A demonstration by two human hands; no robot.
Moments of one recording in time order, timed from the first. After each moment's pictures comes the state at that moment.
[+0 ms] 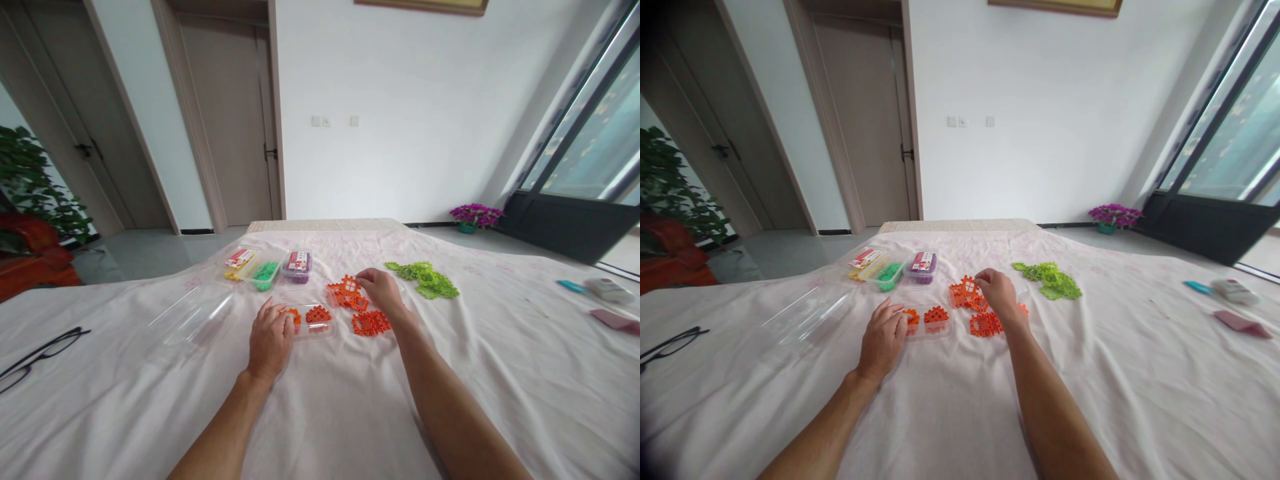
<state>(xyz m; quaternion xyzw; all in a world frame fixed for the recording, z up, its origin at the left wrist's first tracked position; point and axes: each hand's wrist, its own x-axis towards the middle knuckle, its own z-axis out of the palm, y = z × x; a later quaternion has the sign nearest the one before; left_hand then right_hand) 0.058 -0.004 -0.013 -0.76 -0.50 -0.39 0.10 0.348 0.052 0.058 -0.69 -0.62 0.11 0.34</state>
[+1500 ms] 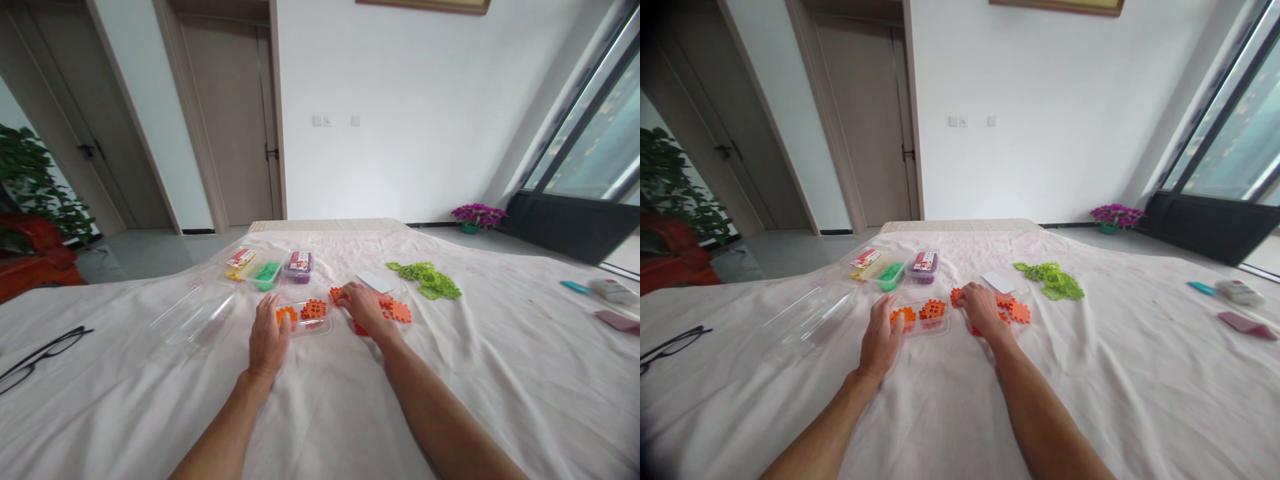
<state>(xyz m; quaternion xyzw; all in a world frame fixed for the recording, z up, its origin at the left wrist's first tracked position) 0.055 0.000 -0.021 -0.69 -0.54 -0.48 0.00 0.313 0.052 0.019 -0.61 -0.77 0.00 0.19</state>
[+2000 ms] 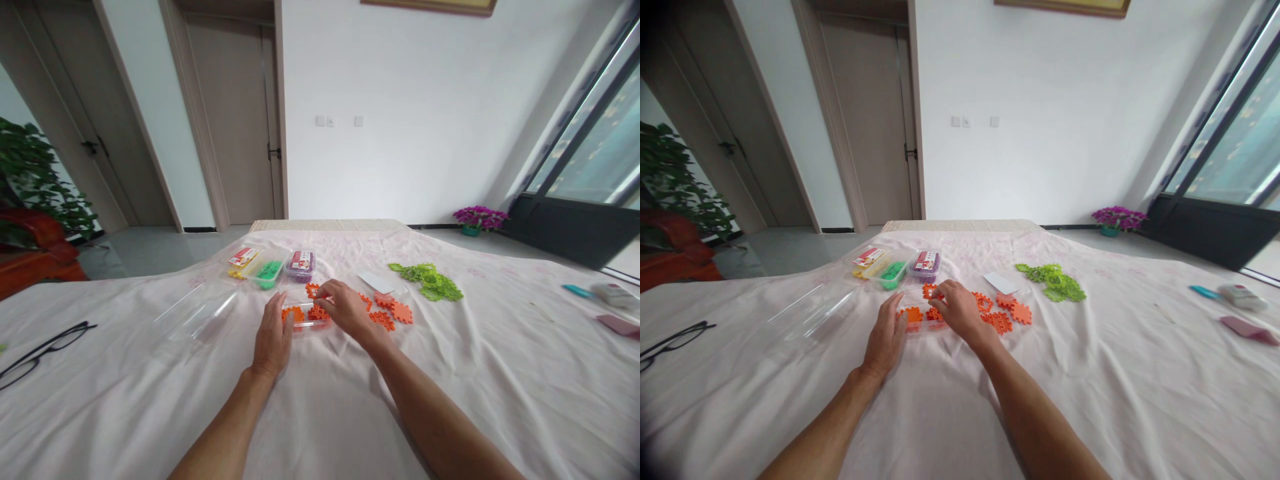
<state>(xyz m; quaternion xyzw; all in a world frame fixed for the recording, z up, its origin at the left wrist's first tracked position) 0.057 -0.002 -0.020 -0.71 -0.50 -0.49 -0.06 0.255 0.023 0.053 -0.48 -0.81 0.08 0.33</state>
